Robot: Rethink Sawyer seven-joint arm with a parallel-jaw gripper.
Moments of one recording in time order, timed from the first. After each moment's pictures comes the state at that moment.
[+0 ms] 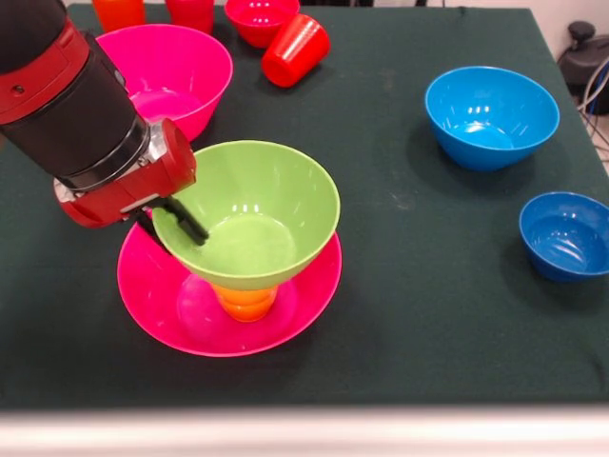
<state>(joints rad) -0.75 -0.12 0.76 0.77 -0.38 1.24 1.23</state>
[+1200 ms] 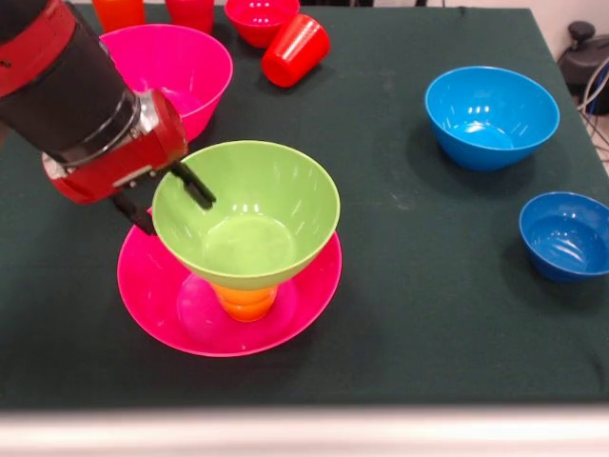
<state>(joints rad) -0.75 -0.16 0.76 0.77 -0.39 1.35 1.19</state>
